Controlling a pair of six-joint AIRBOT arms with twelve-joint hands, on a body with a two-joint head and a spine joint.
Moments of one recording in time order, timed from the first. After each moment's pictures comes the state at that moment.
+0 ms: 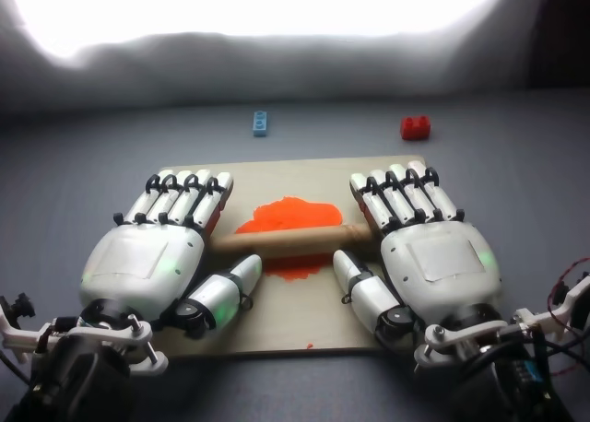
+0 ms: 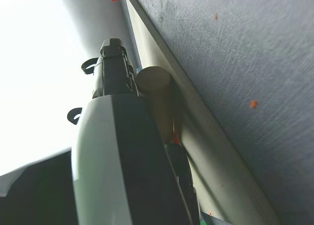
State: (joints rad) left arm 0.89 -1.34 1.13 -0.73 -1.18 1.41; right arm -0.78 -1.65 1.25 0.81 1.30 -1.60
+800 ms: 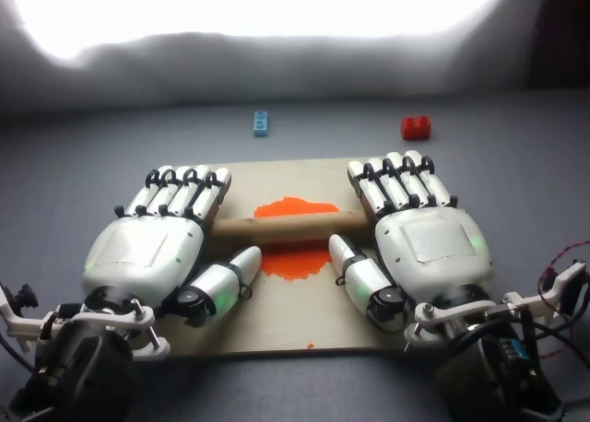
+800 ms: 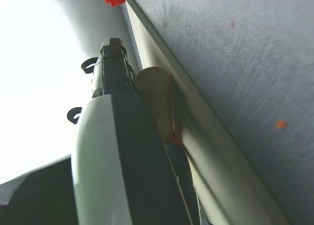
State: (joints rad) left arm 0.86 -1.36 1.17 -0.75 -1.14 1.40; right arm -0.75 -1.66 1.29 0.84 1.25 -1.59
